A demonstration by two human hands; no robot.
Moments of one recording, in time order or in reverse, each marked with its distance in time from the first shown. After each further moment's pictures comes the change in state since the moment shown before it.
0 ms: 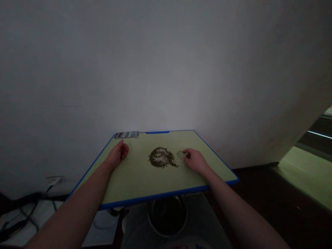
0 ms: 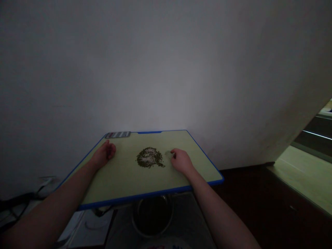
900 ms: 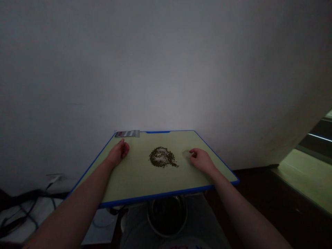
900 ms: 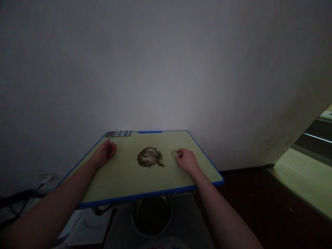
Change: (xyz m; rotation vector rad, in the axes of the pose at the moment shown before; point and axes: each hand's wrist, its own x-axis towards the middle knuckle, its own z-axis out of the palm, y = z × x) left_hand 0.002 -0.003 -0.002 -0.013 -0.003 0.008; right_hand -0.002 0.015 -0.011 0.001 0.045 0.113
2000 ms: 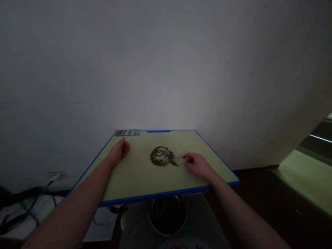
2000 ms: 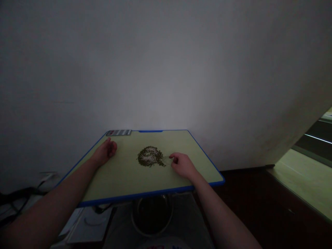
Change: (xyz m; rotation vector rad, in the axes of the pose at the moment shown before) left_hand 0.000 0.002 0.002 -0.014 0.017 -0.009; right_hand -0.018 -0.016 -0.001 0.187 -0.169 -0.208
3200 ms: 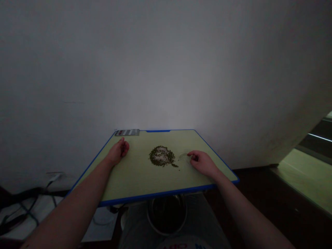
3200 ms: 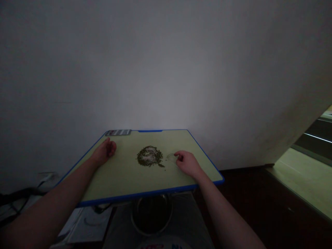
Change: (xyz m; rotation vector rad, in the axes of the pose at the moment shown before) left_hand 0.001 -0.003 -0.002 0.006 -0.004 0.010; right_hand 0.000 0.017 -0.009 -0.016 0.058 0.051
